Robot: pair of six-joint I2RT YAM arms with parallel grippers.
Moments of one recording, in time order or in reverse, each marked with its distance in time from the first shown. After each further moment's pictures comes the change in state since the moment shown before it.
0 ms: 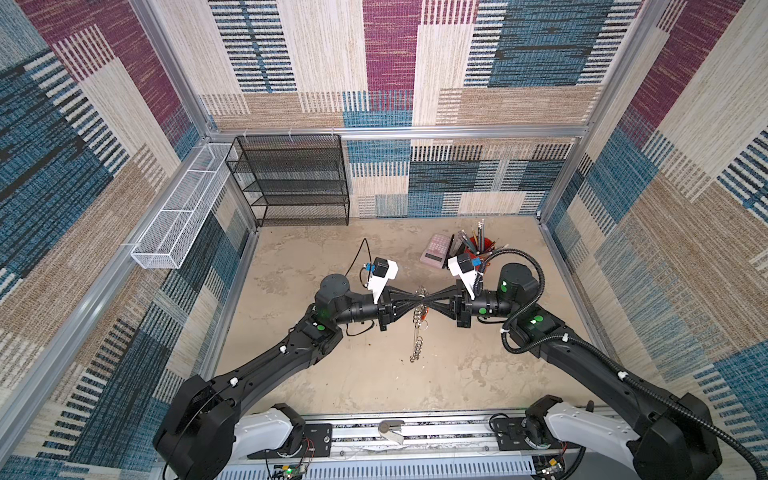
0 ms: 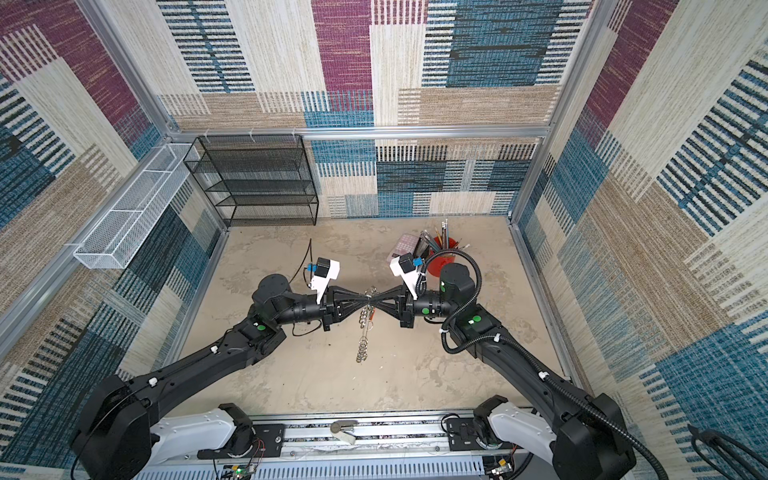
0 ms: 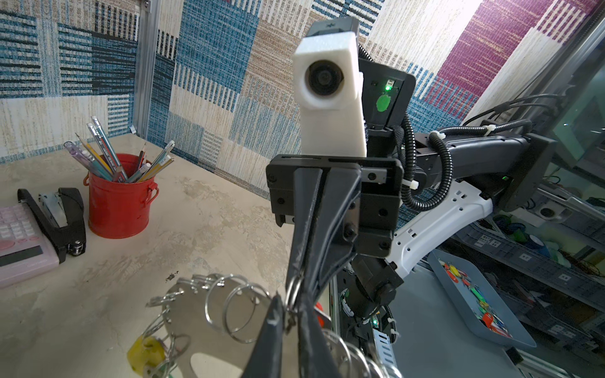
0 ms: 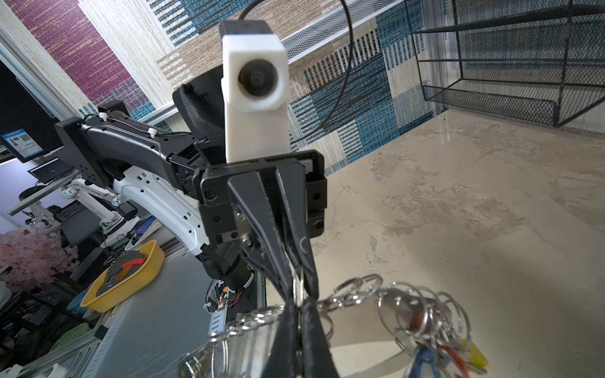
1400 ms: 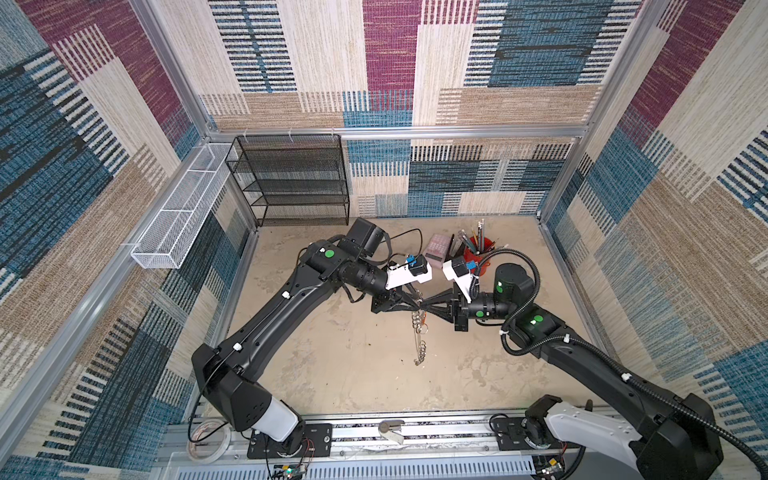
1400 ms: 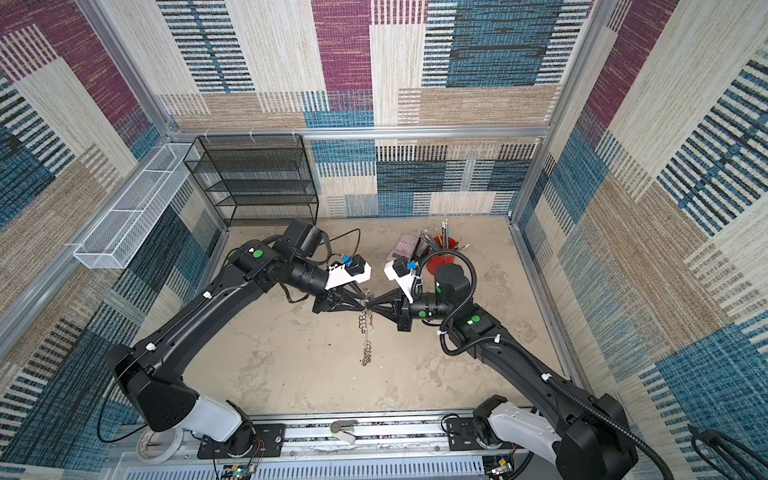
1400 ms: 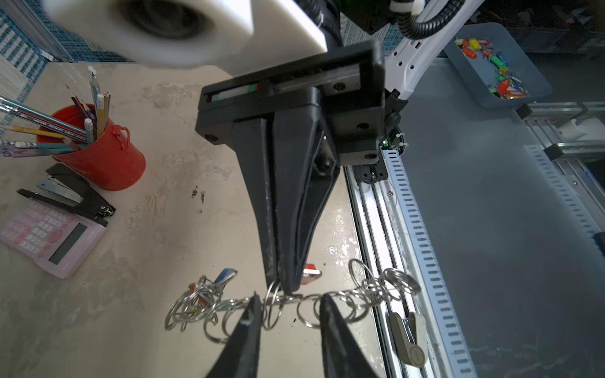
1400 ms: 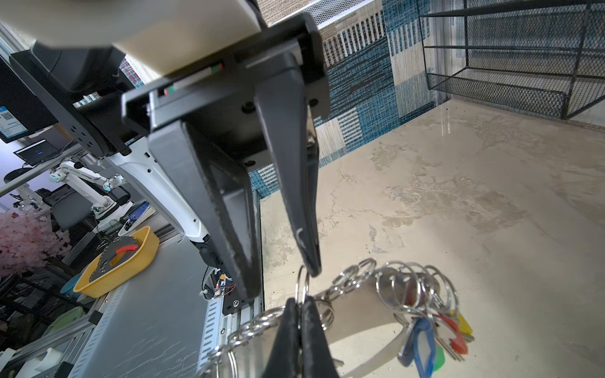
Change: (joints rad) left arm -0.034 0.342 0.945 -1.579 -0.056 1.098; right arm 0.053 -0.003 0.031 -0.104 0.027 -0.082
